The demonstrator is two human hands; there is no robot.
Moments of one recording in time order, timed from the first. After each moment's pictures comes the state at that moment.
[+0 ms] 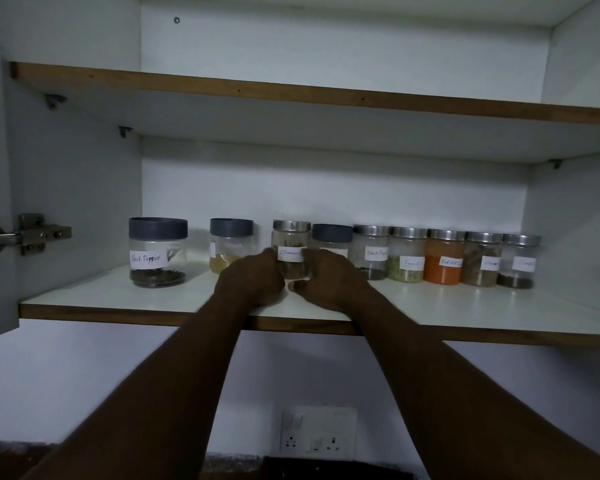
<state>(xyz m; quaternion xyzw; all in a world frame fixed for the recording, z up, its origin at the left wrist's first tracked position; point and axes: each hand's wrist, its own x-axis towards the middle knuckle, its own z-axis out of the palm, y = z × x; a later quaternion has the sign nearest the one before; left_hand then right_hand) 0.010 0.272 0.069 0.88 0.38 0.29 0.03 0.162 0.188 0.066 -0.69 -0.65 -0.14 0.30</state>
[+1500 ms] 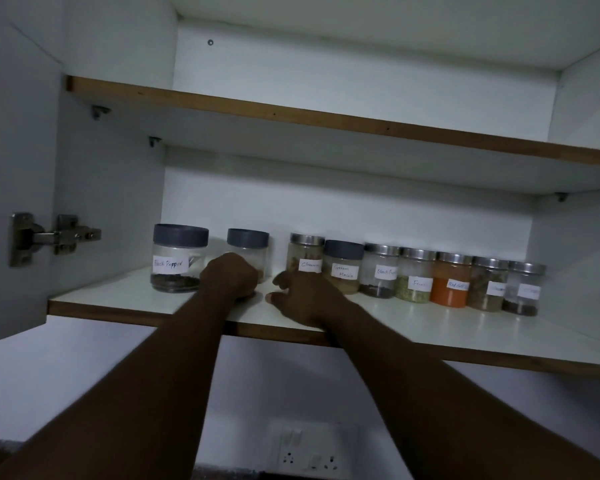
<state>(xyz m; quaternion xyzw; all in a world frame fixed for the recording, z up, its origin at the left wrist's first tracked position) -0.037 0.300 0.082 0.76 0.53 0.35 0.14 0.100 0.204 0.074 -0.72 -0.67 -0.10 0.17</state>
